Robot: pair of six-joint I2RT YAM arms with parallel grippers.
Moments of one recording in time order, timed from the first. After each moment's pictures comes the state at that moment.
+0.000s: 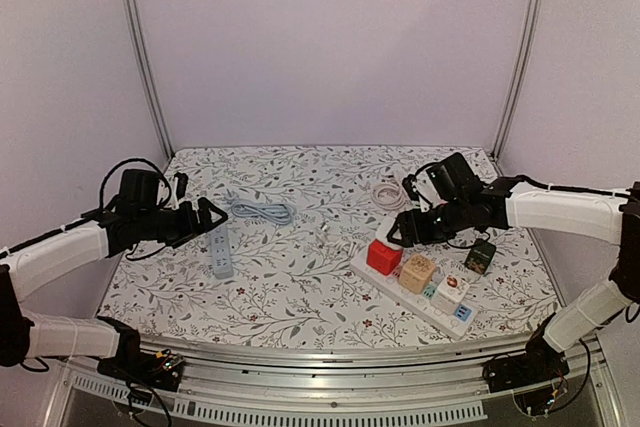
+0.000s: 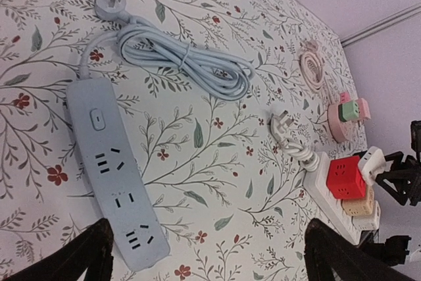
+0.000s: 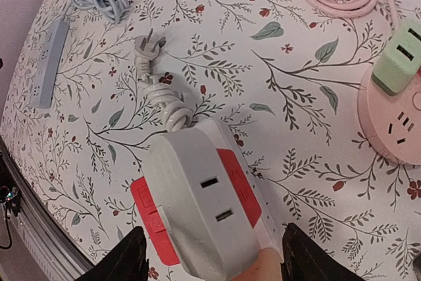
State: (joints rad) left arm -0.27 1.10 0.61 -0.20 0.33 -0.56; right arm 0.66 1.46 0.96 -0.40 -0.15 0.39
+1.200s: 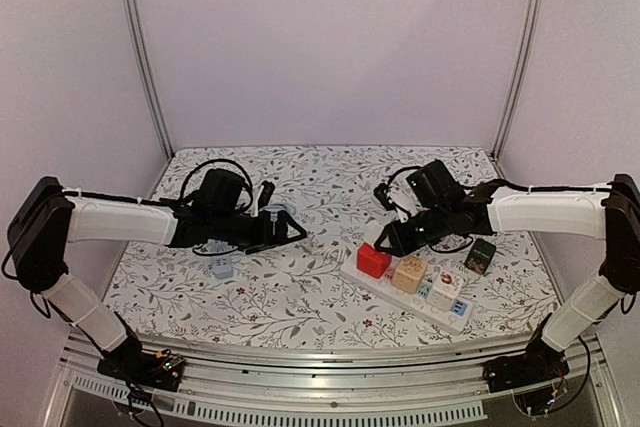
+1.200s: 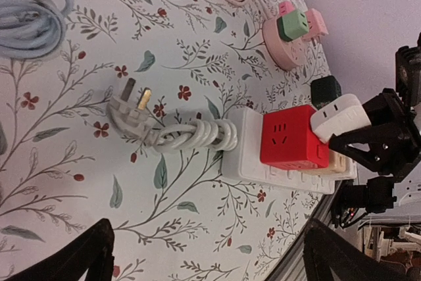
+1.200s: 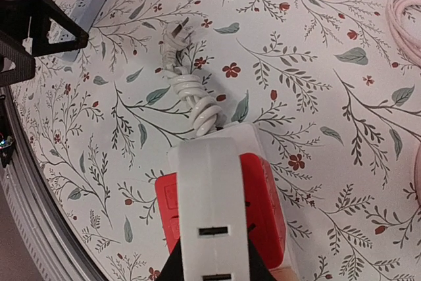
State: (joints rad) left arm -0.66 1.54 0.80 0.05 0.36 -0.68; right arm 0.75 1.56 0.99 -0.31 -0.21 0.22
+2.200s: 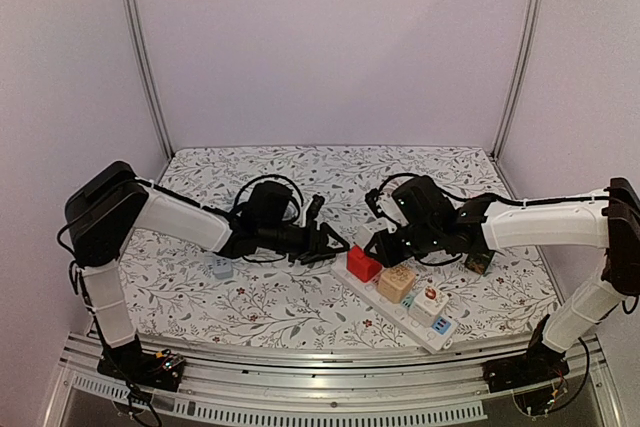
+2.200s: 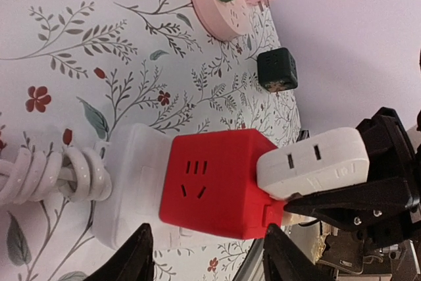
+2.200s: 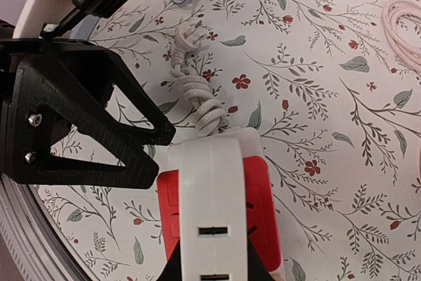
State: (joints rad) left arm -0.81 1.90 0.97 0.37 0.51 -0.86; right arm 0.89 1.55 0.94 -0.20 -0.02 0.33
